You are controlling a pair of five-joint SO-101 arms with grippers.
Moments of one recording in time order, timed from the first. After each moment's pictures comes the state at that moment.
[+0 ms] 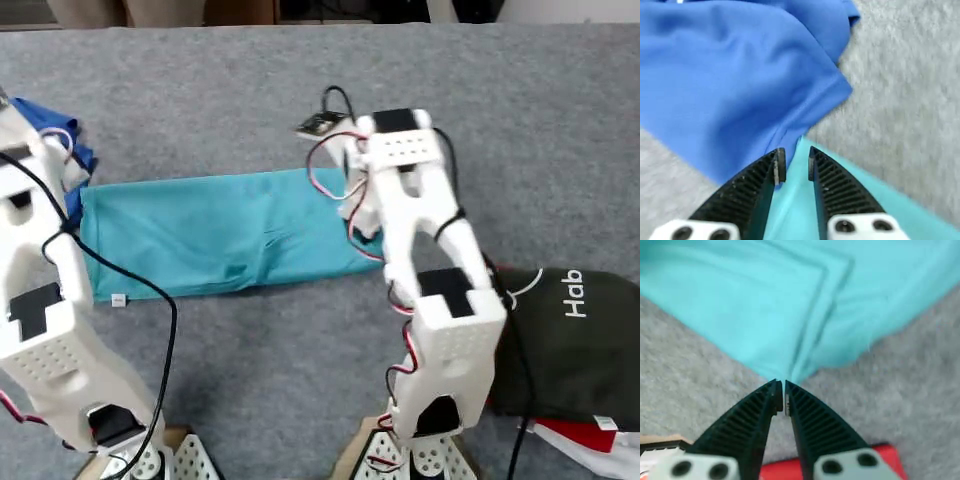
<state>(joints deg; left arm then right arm) -28.7 20.9 -10.6 60.1 2.2 -10.6 24.9 -11.4 93.1 27.0</state>
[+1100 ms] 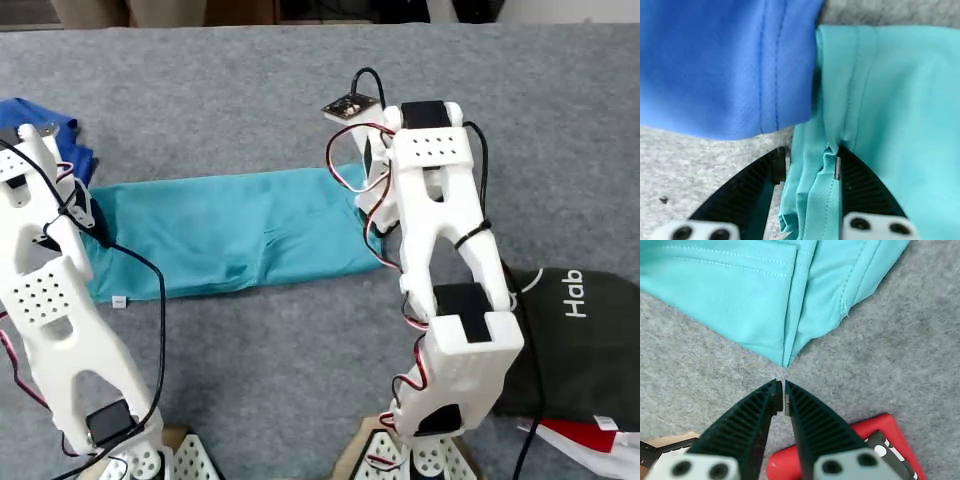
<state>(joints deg) -31.3 53.5 -46.8 98.9 -19.6 -9.1 17.2 -10.9 96.1 22.5</state>
